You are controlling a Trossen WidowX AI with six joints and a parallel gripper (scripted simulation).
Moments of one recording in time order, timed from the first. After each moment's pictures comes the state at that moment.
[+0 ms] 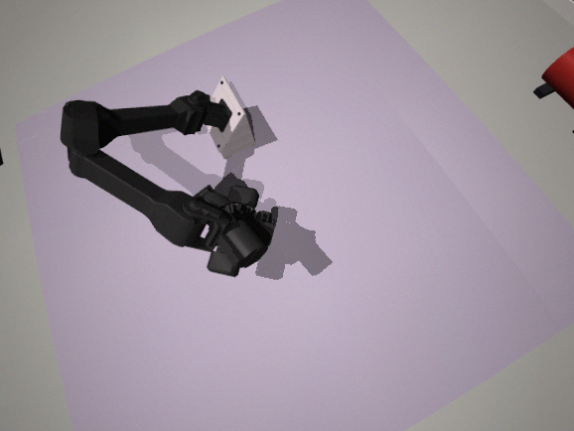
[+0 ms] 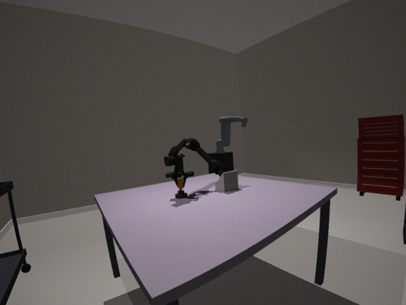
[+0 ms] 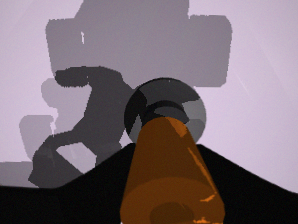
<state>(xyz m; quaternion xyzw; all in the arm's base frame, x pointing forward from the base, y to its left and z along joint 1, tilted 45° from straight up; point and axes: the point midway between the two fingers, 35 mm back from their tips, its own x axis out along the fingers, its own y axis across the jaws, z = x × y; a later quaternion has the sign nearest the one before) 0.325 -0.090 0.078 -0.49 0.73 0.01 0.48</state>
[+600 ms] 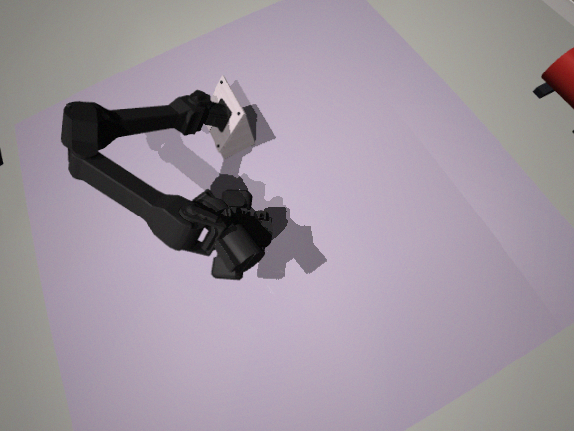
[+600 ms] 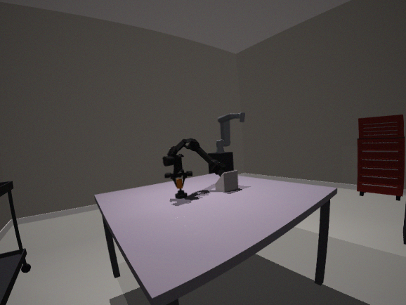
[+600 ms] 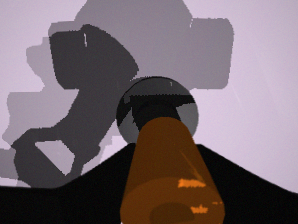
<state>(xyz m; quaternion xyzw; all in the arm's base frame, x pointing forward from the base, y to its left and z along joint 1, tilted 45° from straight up) 0.330 -0.094 0.082 -0.52 0.73 0.06 0.45</state>
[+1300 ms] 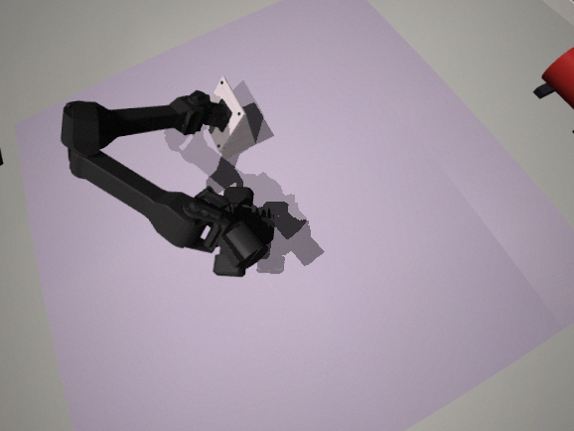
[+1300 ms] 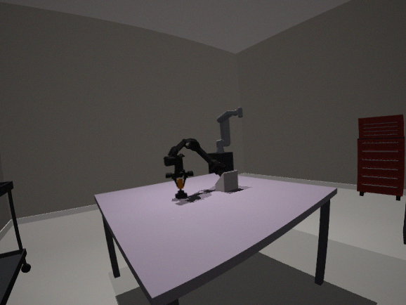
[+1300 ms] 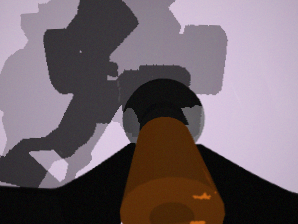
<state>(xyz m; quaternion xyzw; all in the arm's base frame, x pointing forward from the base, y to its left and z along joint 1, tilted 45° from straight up) 0.327 -0.090 0.078 -0.52 0.73 0.06 0.44</state>
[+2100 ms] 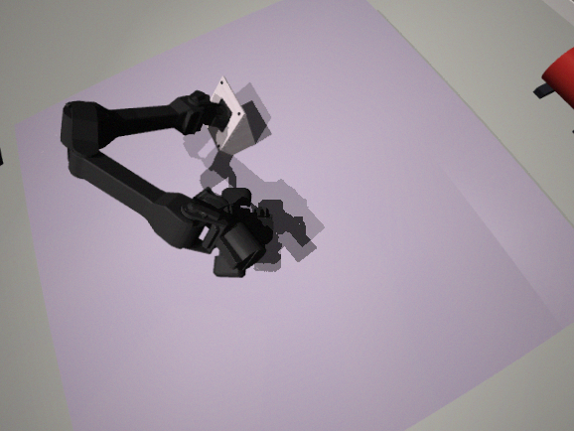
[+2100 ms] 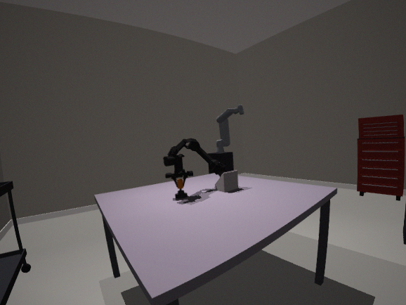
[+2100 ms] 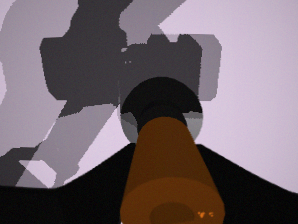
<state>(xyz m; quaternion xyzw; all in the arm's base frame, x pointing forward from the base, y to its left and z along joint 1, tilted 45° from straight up) 0.327 -0.092 0.080 -0.53 0.73 0.07 0.43</state>
